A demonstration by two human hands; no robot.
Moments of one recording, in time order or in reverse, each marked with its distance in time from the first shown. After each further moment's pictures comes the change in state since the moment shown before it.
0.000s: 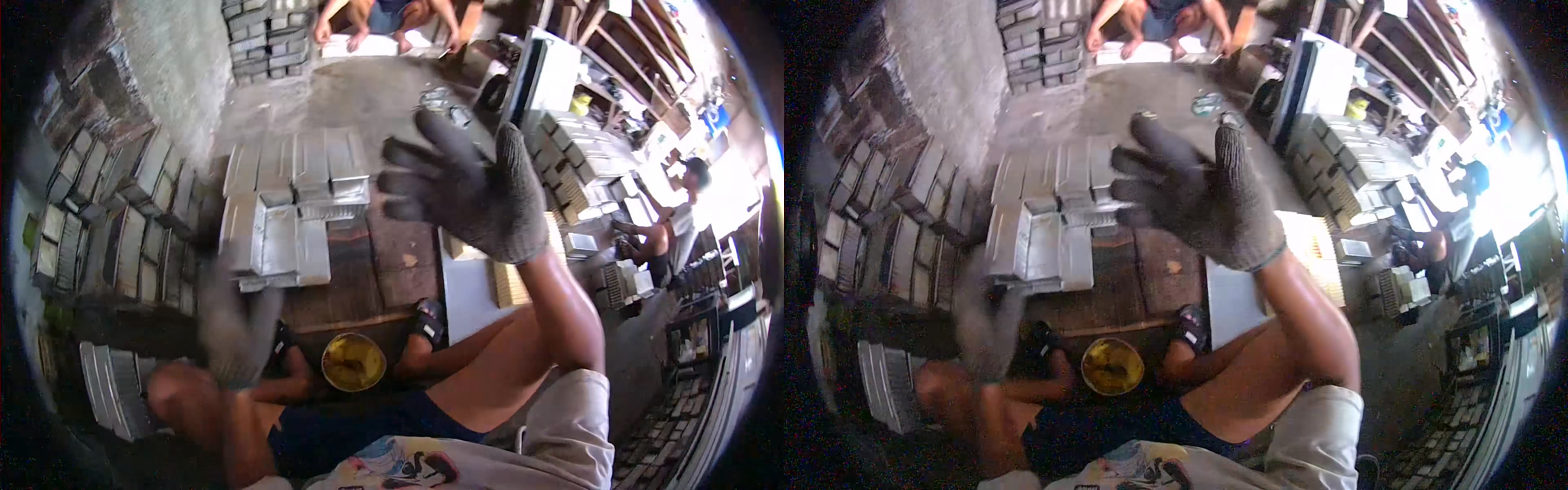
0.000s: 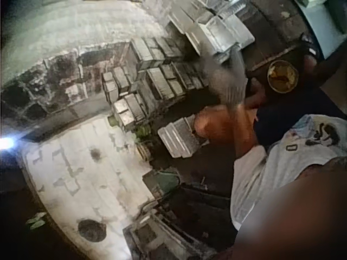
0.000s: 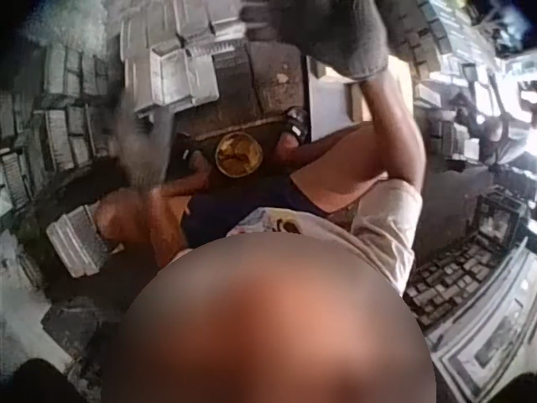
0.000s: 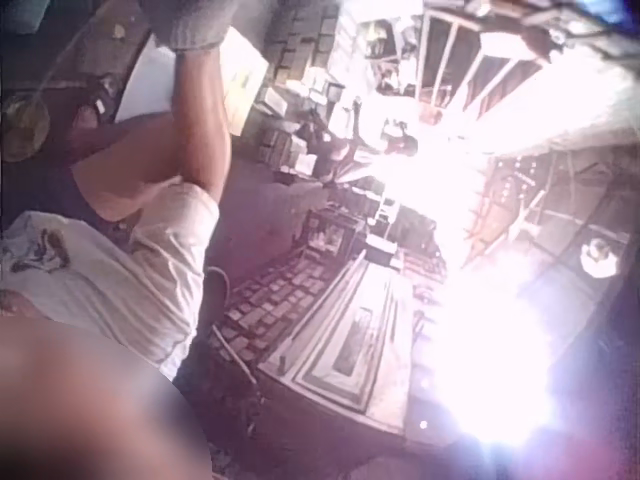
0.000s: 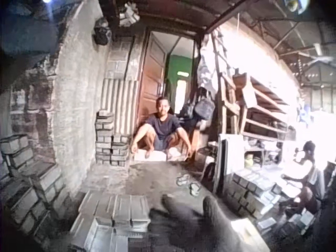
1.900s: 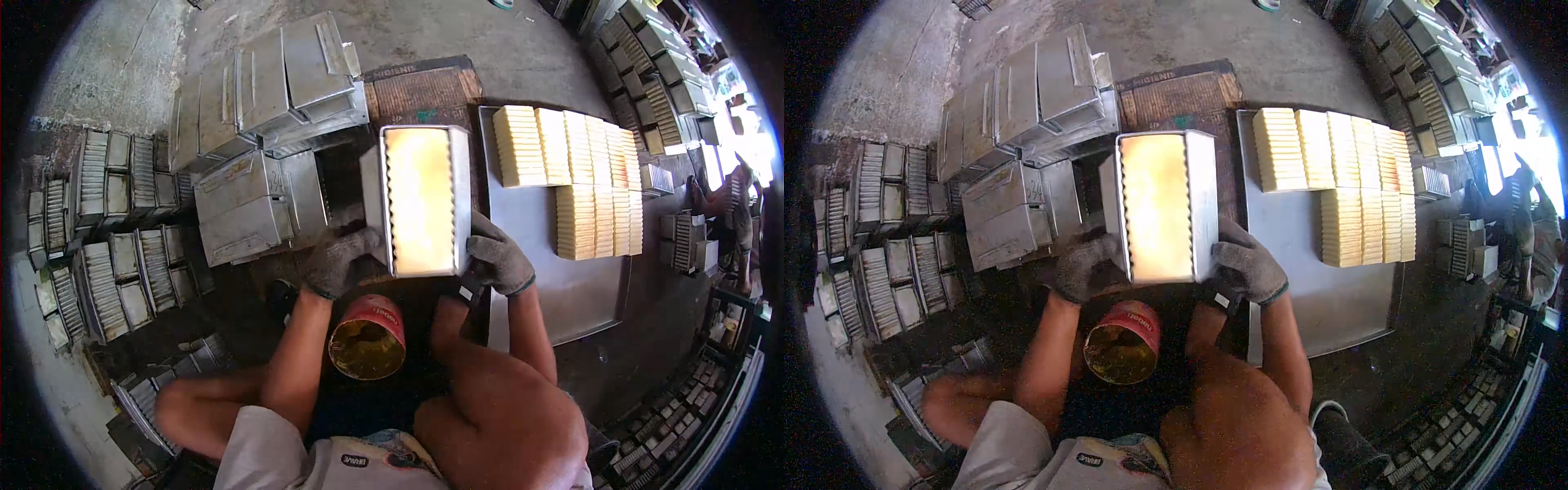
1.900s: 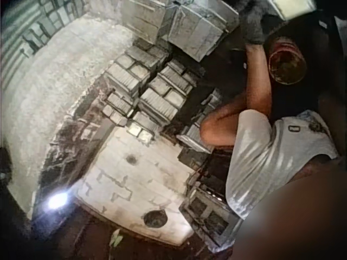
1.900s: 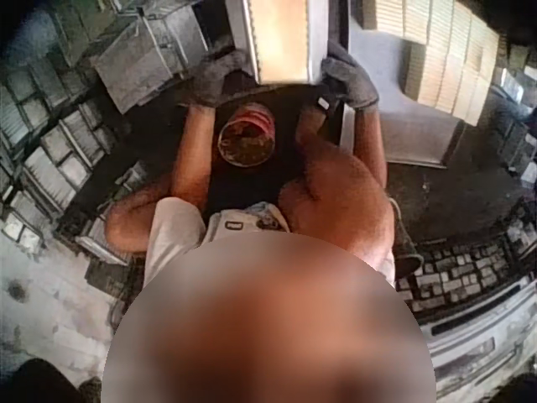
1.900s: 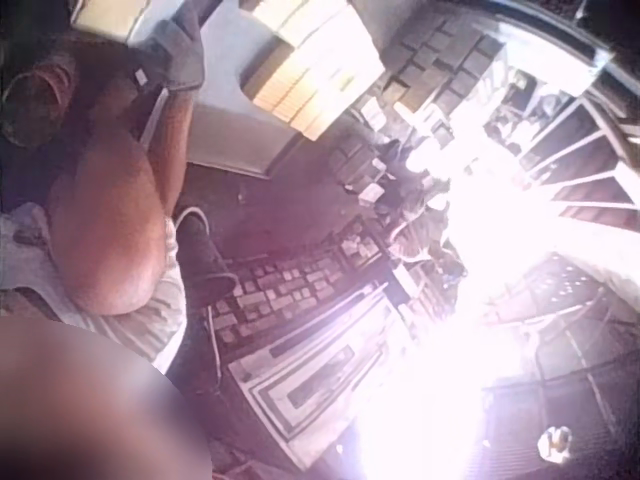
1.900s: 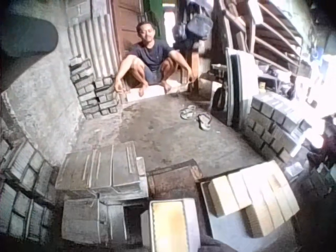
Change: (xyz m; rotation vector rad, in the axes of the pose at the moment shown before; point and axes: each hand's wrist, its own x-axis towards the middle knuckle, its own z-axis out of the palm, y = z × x) left_hand 0.059 -0.135 0.266 -1.035 -0.645 -0.729; right_hand -0.145 0.240 -0.252 0.134 0.717 0.242
